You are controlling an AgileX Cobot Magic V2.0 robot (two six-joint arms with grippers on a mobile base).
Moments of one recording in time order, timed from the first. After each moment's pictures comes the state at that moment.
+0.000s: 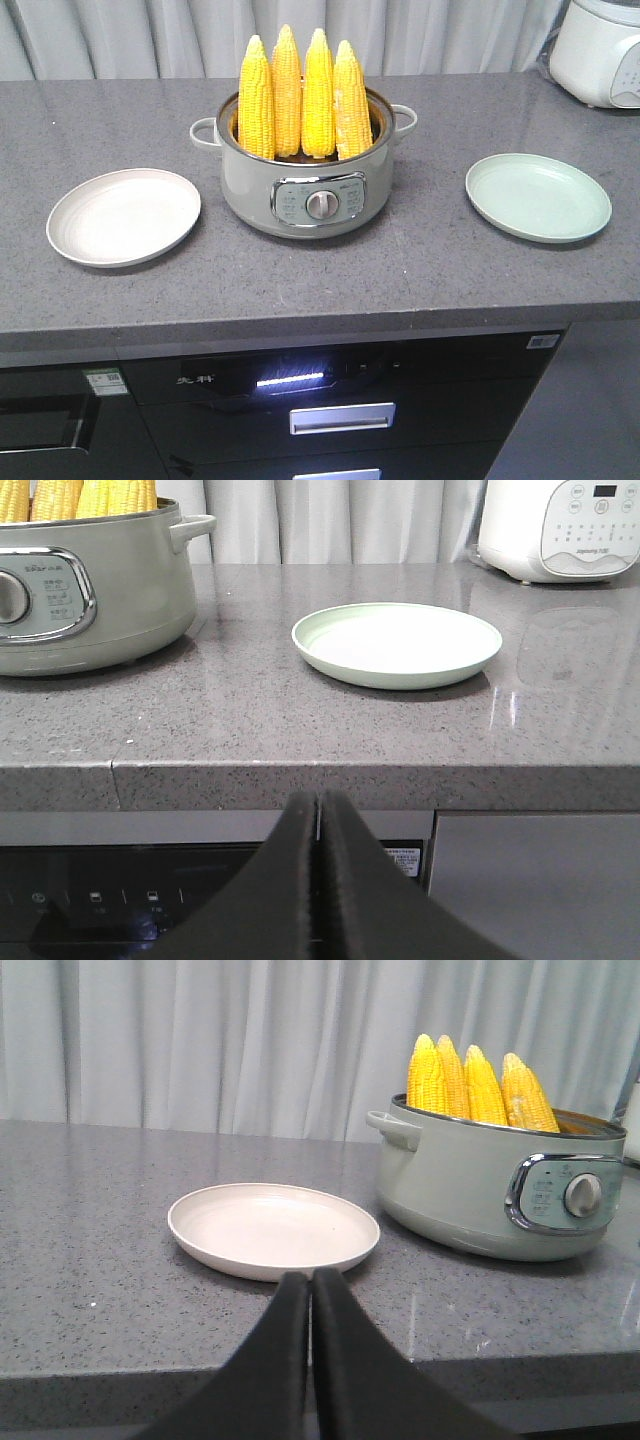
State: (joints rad) left arm -0.05 0.06 0.03 0.68 -0.04 -0.84; right arm -0.01 0.13 0.03 0.72 0.08 -0.70
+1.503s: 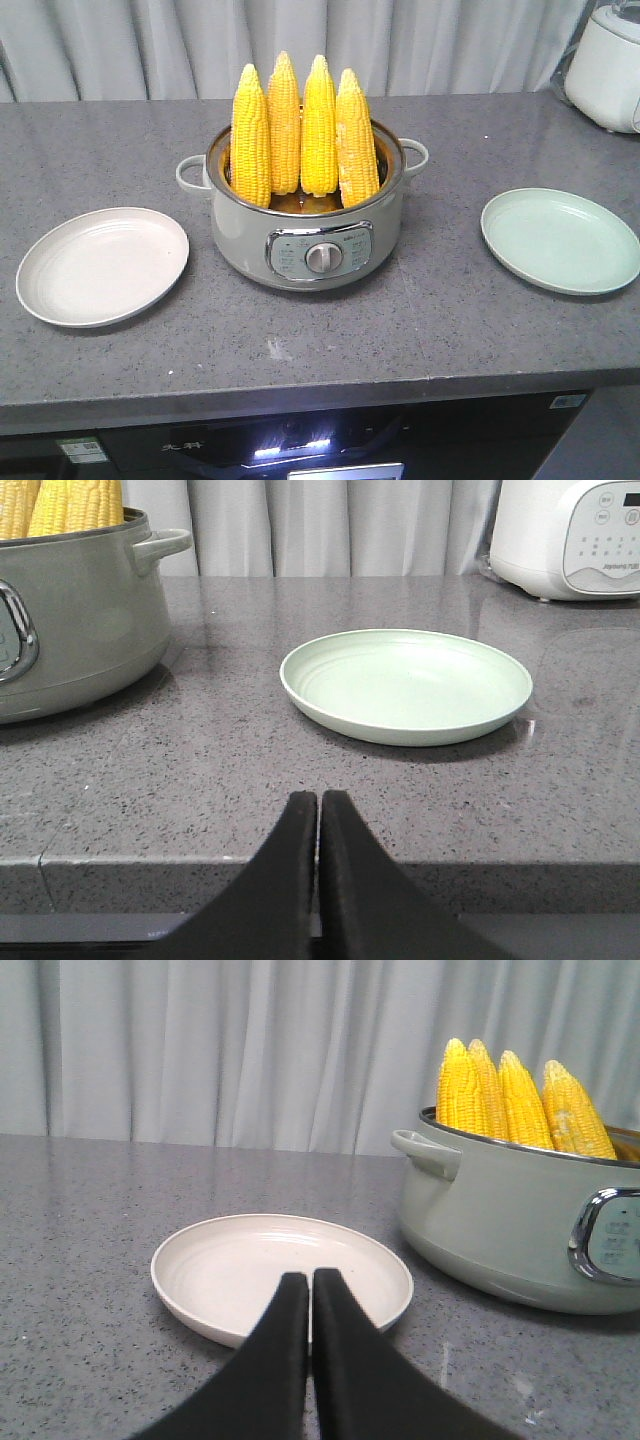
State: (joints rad) left arm -0.05 0.06 0.03 0.68 -0.04 -0.84; right arm -0.01 0.13 0.03 0.72 0.08 -0.70
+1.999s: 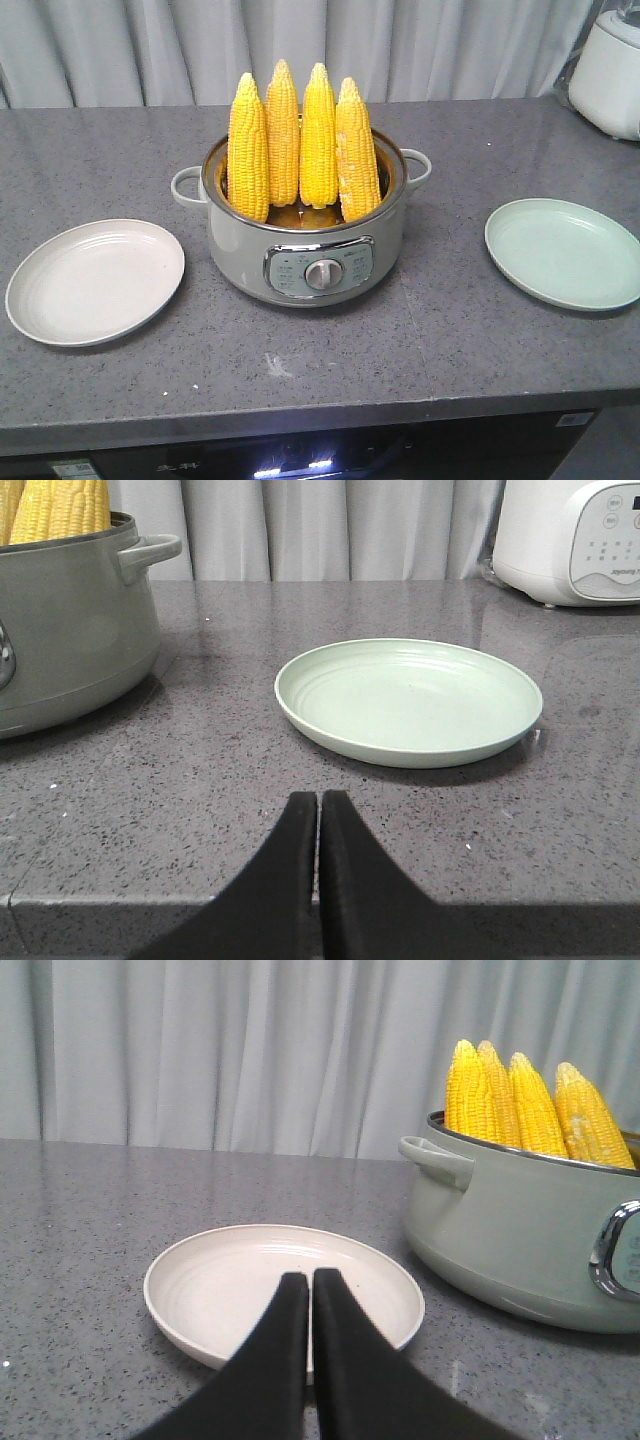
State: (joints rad) left arm -0.05 0.06 0.03 0.68 -0.04 -0.84; right arm -0.01 0.13 0.03 0.72 0.08 -0.70
